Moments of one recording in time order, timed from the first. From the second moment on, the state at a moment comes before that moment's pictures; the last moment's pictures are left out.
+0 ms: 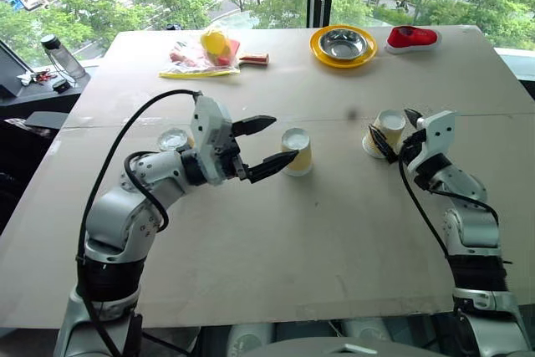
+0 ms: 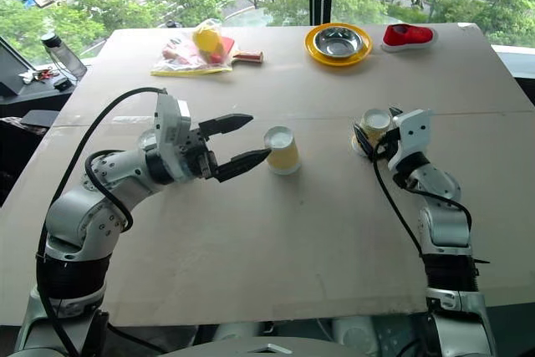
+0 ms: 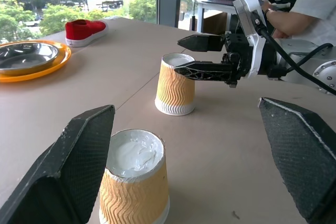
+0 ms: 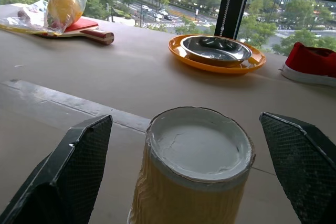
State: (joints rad) left arm -0.34 0.62 0.06 -0.41 -0.67 0.54 -0.82; right arm -0.33 -0.29 -0.13 -0.01 0.20 0.16 0.44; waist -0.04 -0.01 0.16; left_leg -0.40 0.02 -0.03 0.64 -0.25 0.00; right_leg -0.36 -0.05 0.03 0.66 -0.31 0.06
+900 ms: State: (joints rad) left arm -0.28 0.68 0.08 -0.43 -0.66 0.55 -0.86; right arm -0.36 -0.26 0.01 -0.08 0.28 0.26 0.53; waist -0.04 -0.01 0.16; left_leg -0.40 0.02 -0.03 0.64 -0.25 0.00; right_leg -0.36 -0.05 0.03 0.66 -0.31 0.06
